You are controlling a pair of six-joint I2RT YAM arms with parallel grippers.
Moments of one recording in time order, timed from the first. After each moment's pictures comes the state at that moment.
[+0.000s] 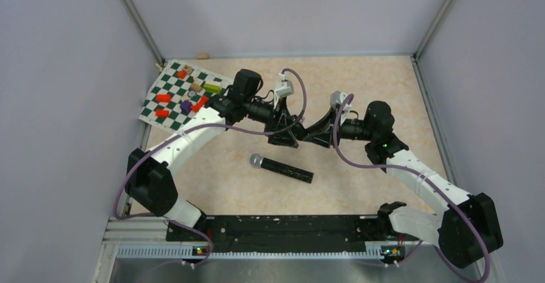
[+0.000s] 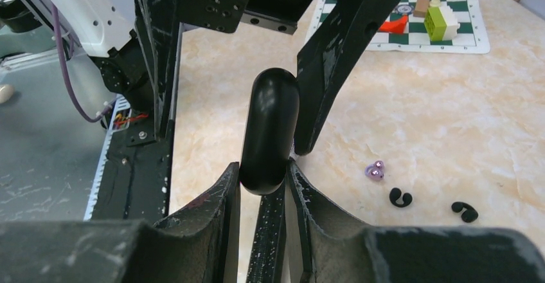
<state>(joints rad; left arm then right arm) -0.56 1.52 1.30 -0.44 1.12 0.08 0.42 1.09 0.65 0.39 -1.00 0.09</state>
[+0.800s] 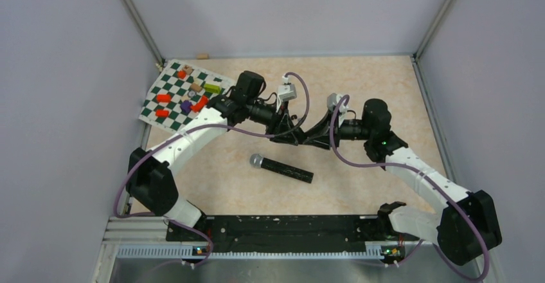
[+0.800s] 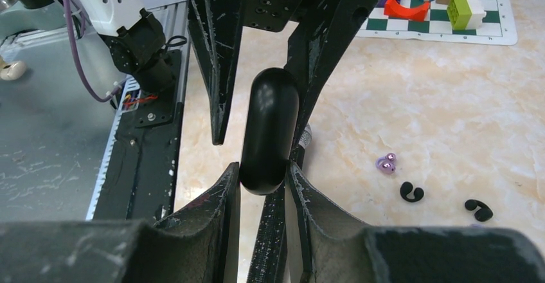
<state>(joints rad) -0.59 1.53 1.31 -0.49 1.06 0.16 0.42 1.11 0.68 0.28 -1.04 0.00</state>
